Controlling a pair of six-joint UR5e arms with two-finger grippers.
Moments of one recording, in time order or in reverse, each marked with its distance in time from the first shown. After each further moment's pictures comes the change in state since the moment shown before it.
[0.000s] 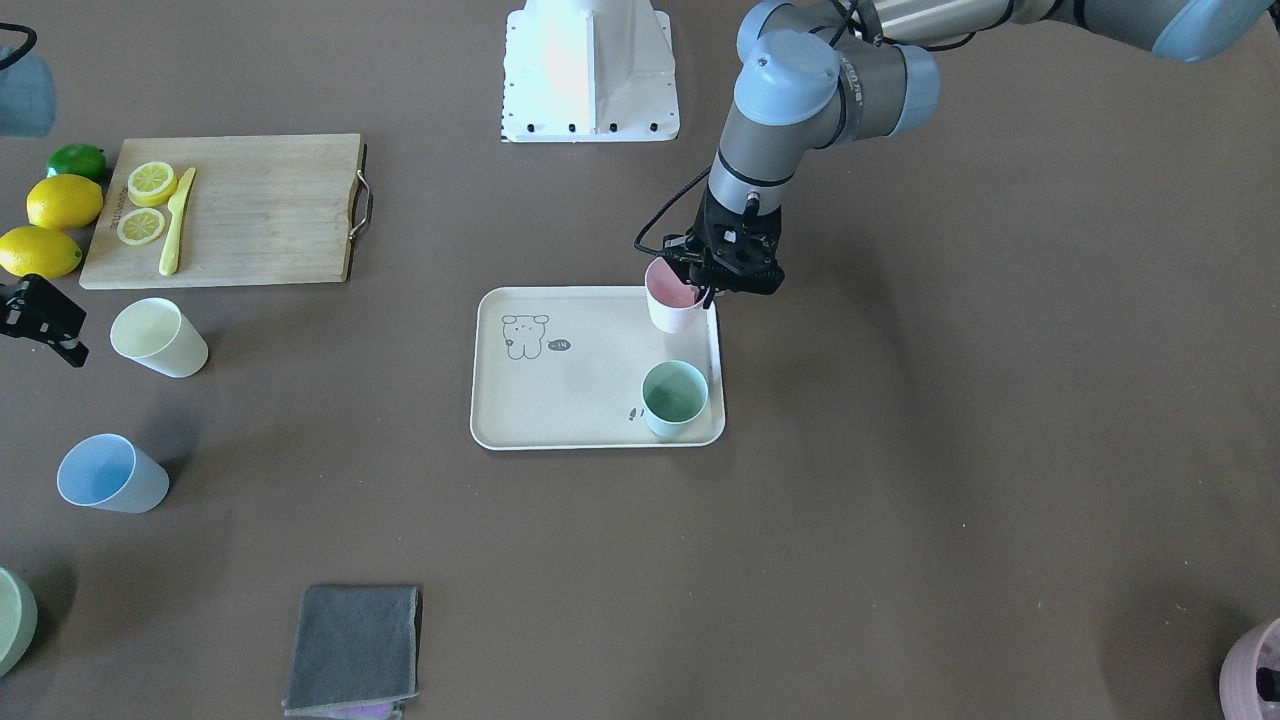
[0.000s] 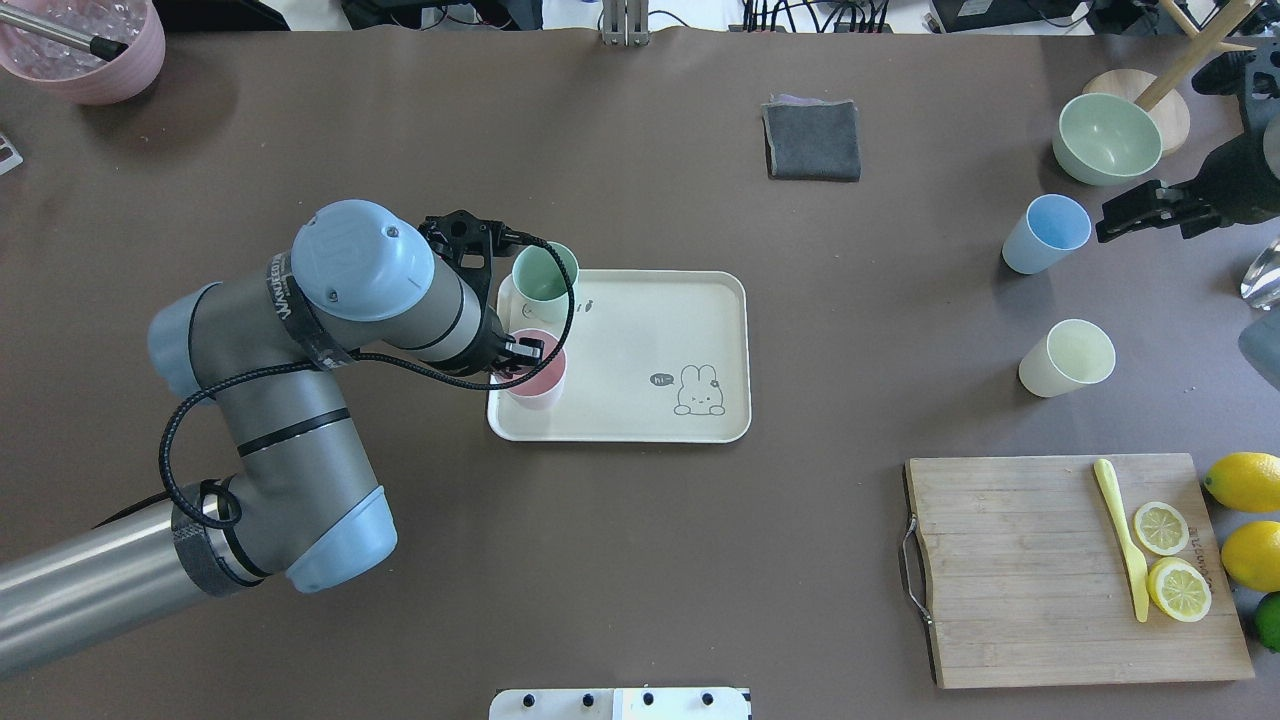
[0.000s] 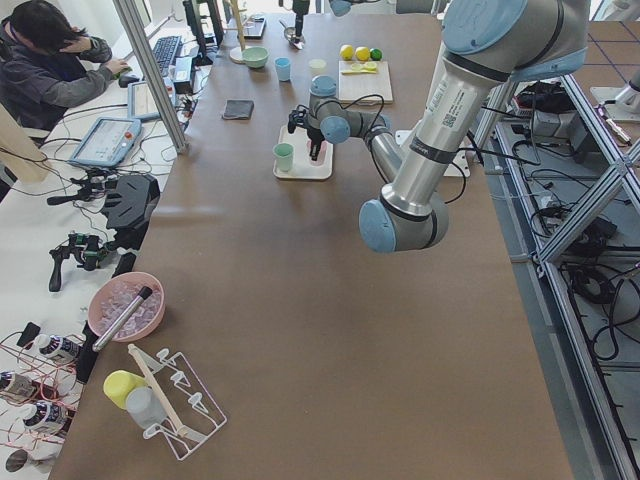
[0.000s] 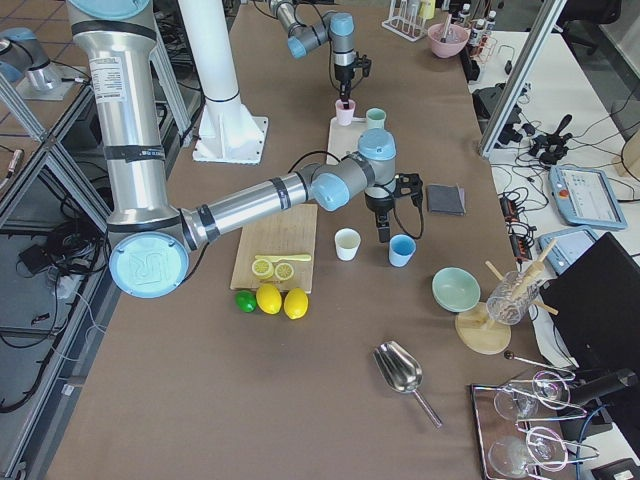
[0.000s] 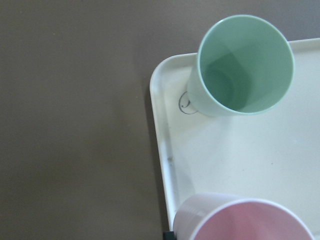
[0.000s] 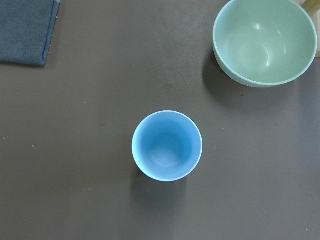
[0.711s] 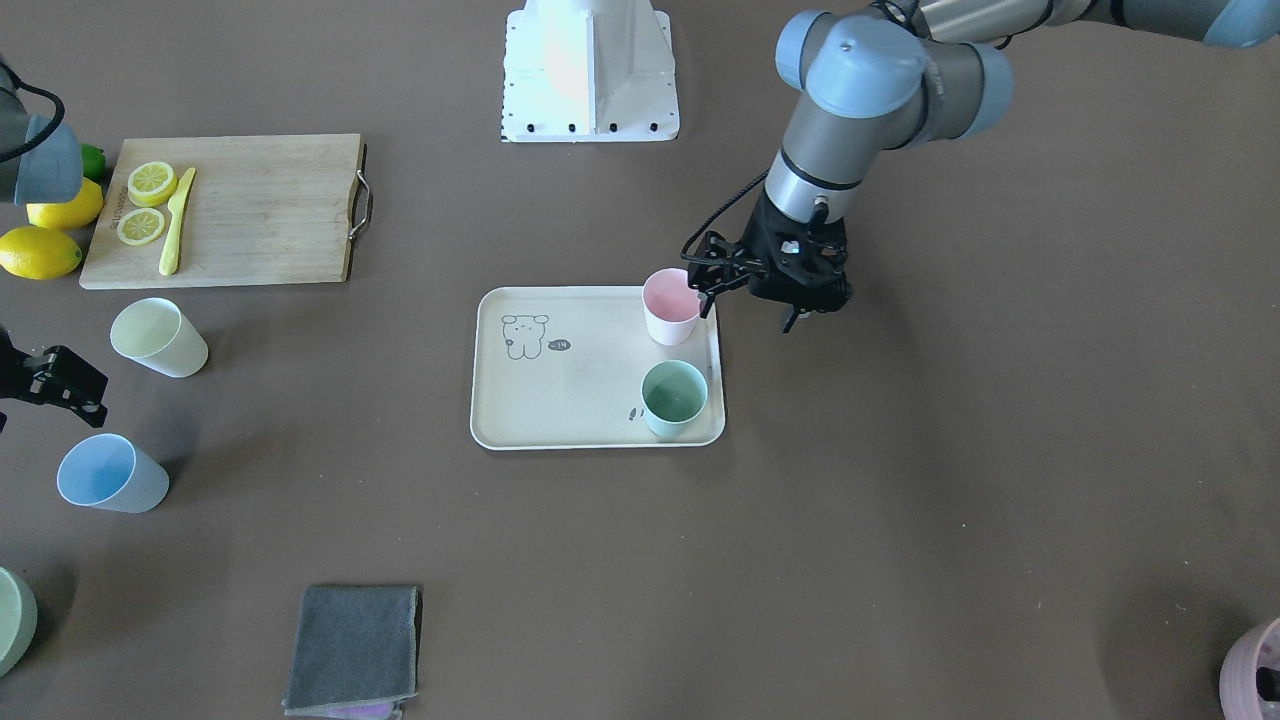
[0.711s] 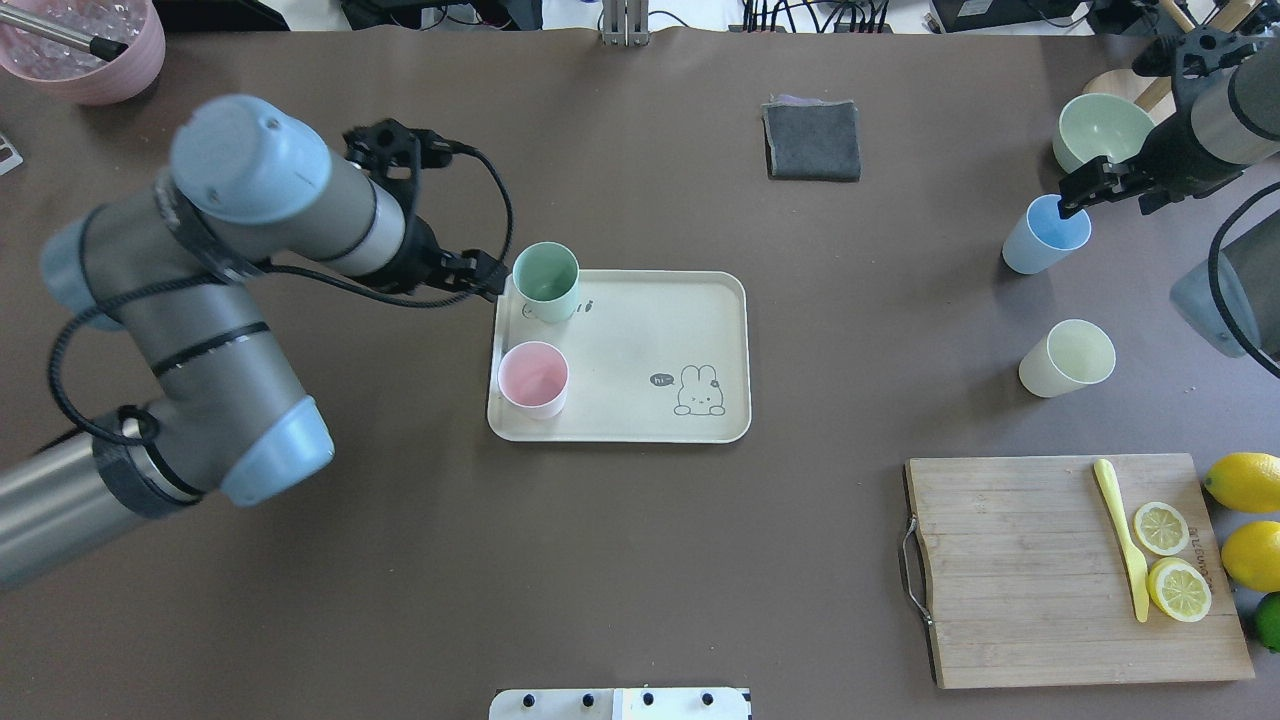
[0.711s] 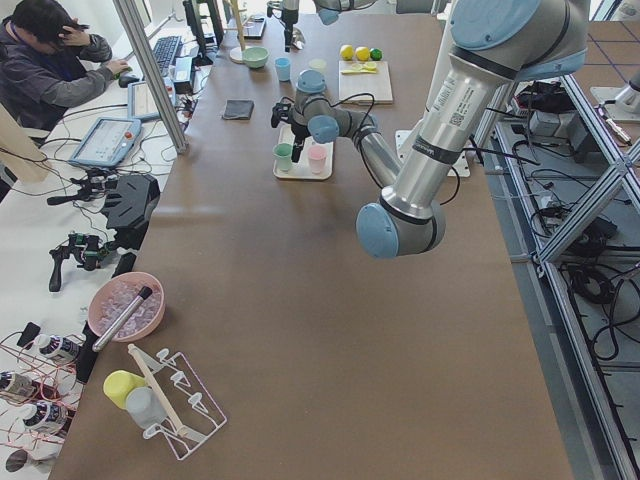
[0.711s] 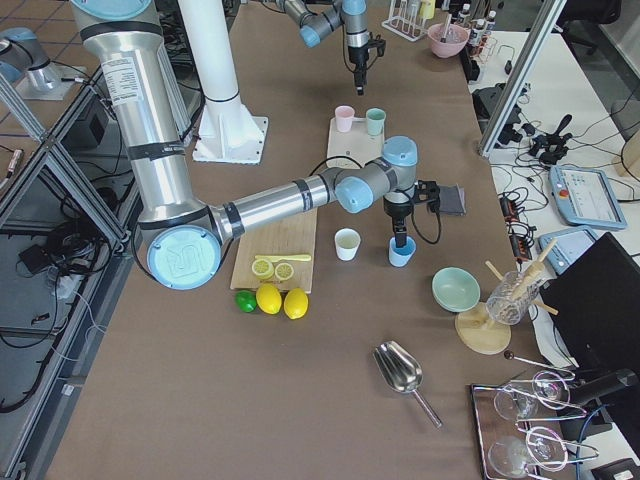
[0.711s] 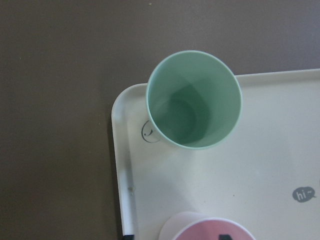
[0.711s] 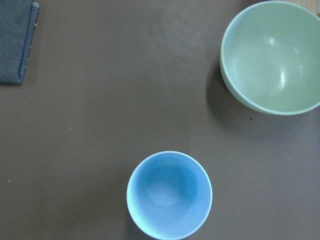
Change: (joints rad) left arm -0.184 0.055 -0.037 -0.038 -0.123 0.132; right arm -0.014 0.144 -0.198 0.007 -0.021 -0.012
